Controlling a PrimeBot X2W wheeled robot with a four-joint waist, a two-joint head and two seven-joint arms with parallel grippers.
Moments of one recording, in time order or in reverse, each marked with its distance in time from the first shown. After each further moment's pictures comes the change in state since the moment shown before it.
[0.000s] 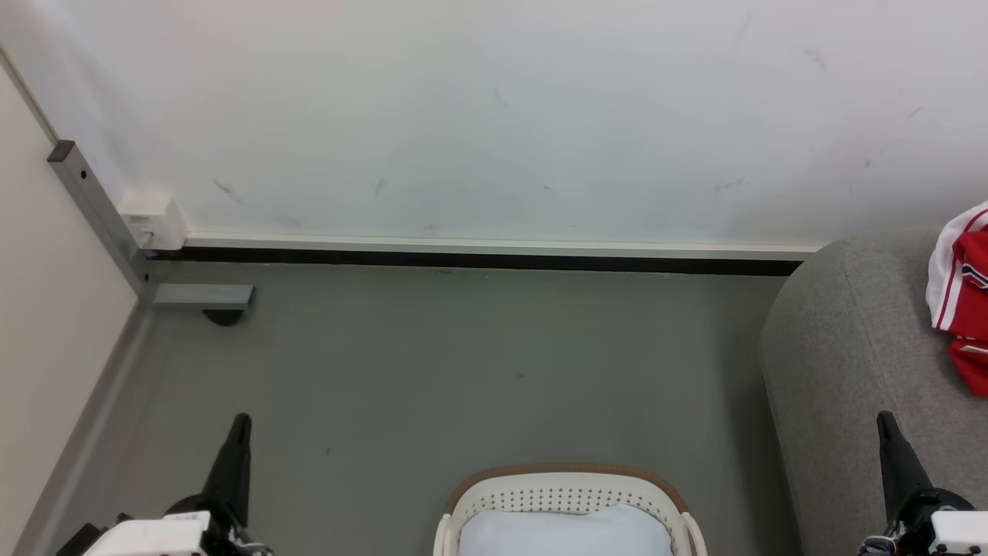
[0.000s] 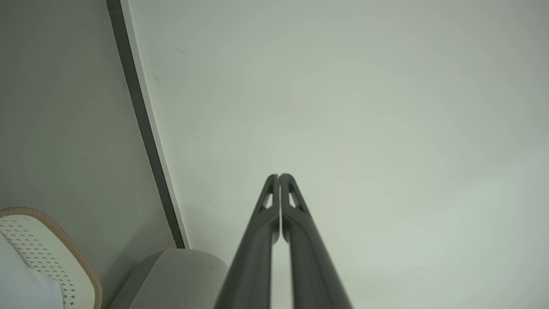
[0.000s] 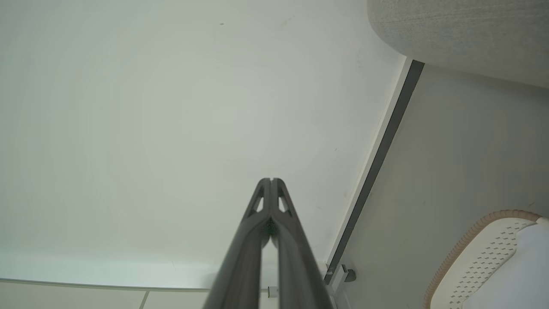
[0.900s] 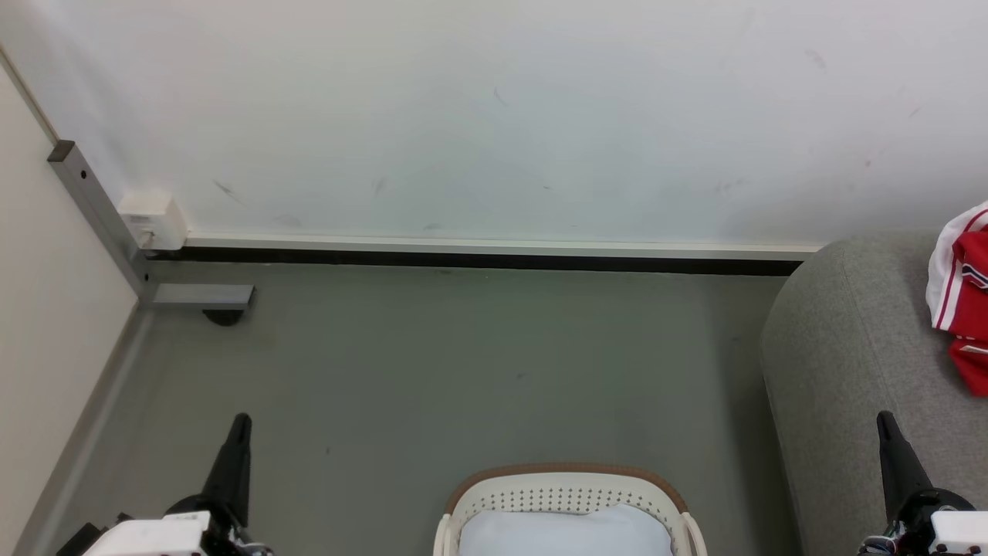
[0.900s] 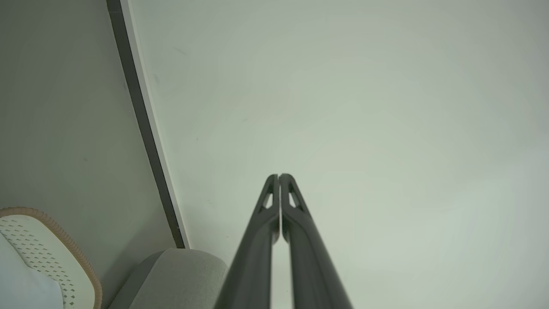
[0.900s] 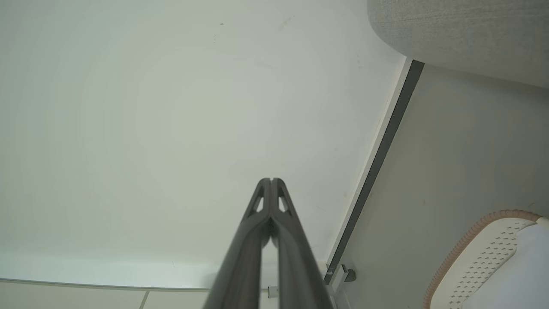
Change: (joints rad) left arm 0.000 0.000 0.000 0.000 0.000 0.000 0.000; right arm 0.000 0.000 0.000 0.000 0.000 0.000 0.000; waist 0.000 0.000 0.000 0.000
